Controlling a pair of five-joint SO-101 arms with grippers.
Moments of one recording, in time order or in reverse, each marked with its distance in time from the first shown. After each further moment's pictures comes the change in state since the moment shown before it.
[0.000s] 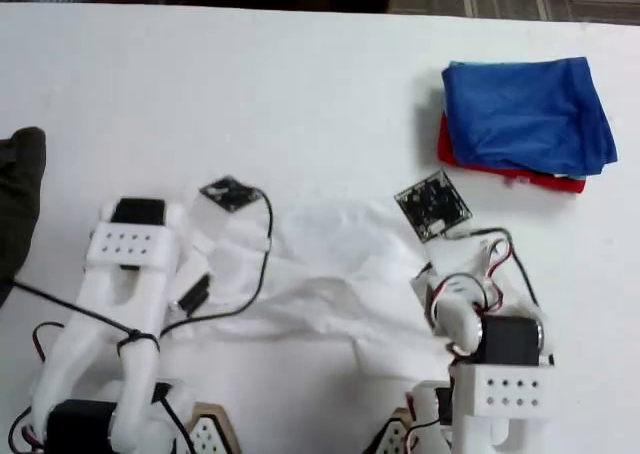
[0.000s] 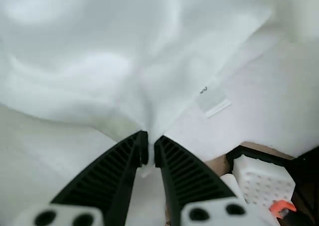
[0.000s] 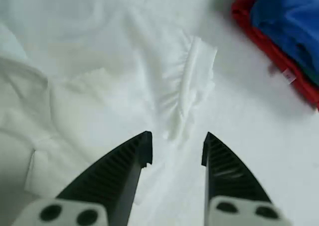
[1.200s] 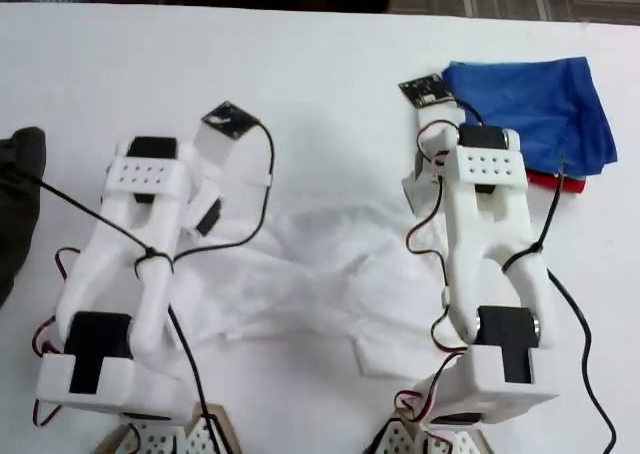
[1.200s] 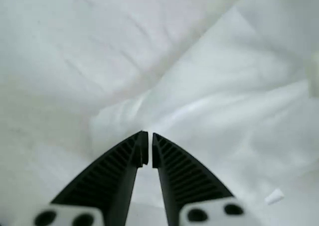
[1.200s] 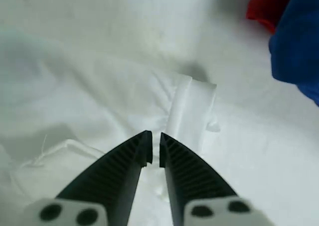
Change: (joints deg) left arm 0.0 24.7 -22.7 -13.4 5.1; right arm 0.1 71.0 -45.5 -2.0 -9.8
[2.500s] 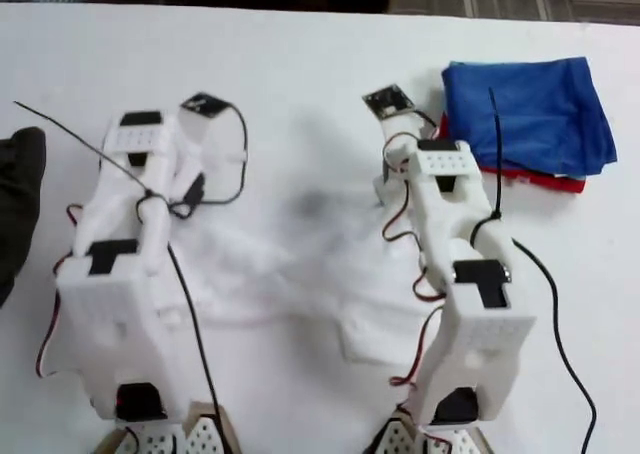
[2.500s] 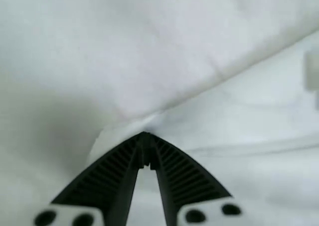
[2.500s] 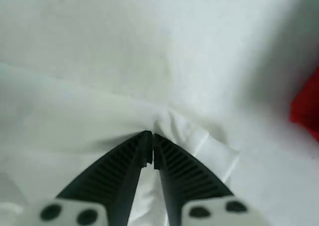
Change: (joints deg) left arm -7.3 36.6 -30.2 2.1 -0.4; right arm -4.5 20.7 -3.3 -22.2 1.8
